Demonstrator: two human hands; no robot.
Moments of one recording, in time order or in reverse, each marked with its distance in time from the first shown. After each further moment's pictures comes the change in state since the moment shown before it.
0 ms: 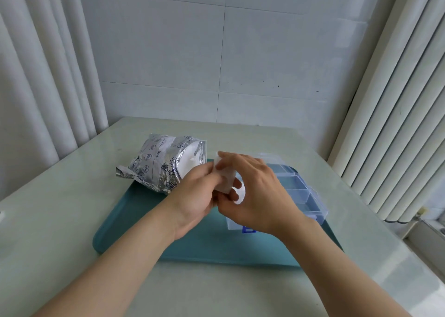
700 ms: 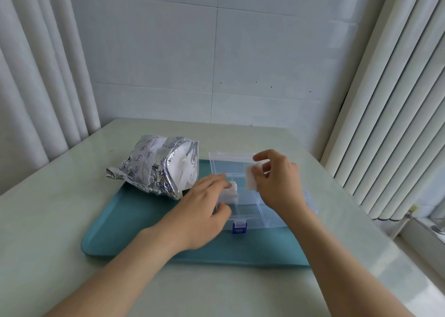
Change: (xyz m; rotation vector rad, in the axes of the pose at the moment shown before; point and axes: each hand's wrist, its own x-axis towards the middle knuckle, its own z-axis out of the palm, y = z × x) left_hand -0.004 -0.031 -0.001 1.220 -0.069 0.258; right_hand 0.002 0.056 -0.016 0.025 0.159 0.634
